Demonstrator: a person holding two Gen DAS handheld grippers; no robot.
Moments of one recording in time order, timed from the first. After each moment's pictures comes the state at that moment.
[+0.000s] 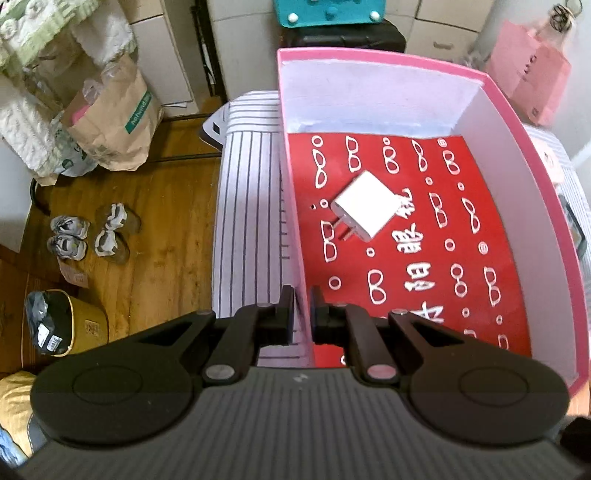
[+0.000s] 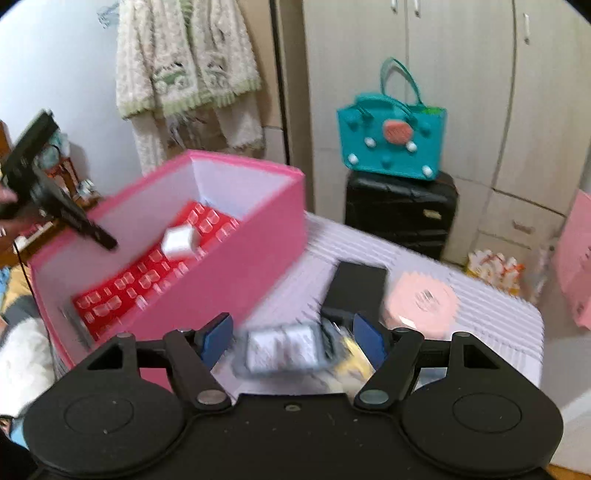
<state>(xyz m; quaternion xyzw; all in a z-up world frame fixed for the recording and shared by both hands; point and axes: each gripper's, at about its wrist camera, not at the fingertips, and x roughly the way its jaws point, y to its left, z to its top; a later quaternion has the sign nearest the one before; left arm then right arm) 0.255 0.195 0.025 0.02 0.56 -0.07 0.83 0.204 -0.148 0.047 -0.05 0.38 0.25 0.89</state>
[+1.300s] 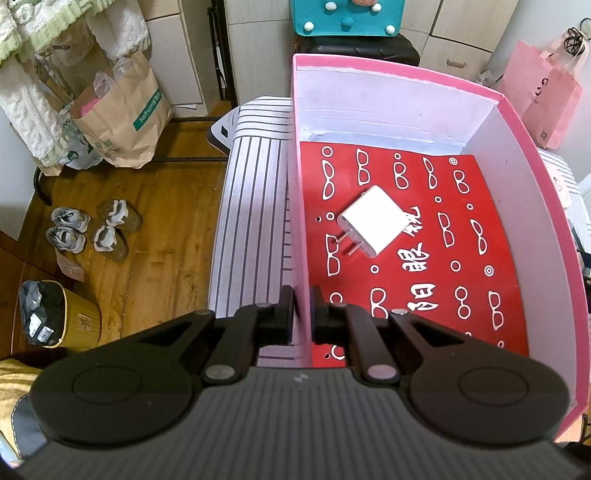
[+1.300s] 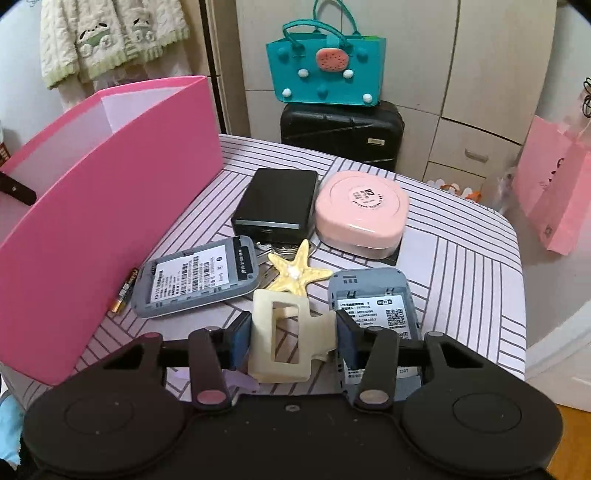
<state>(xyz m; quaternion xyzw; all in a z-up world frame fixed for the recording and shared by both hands) 0.258 0.196 0.017 -0.01 0.55 -0.05 0.84 0.222 -0.170 -0.017 -0.05 0.45 0.16 0.88</state>
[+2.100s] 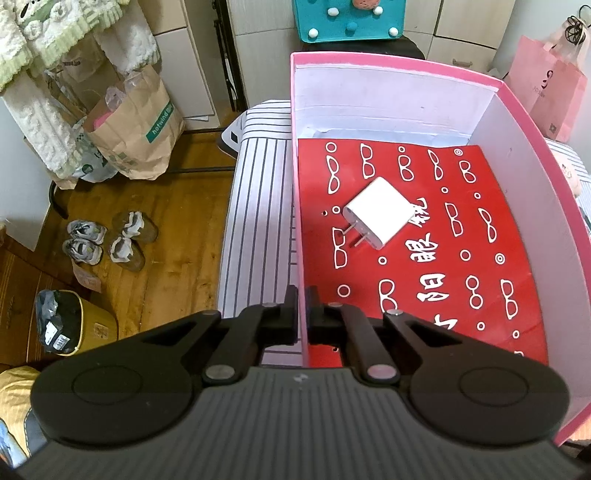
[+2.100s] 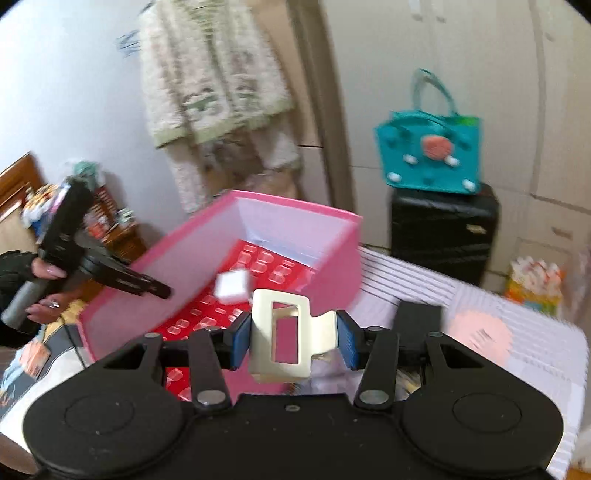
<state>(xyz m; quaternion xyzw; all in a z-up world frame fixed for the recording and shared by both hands) 0.243 0.186 0.013 0.02 0.53 -0.03 0.85 0.221 -0.108 0.080 0.00 0.36 0.33 0.87</state>
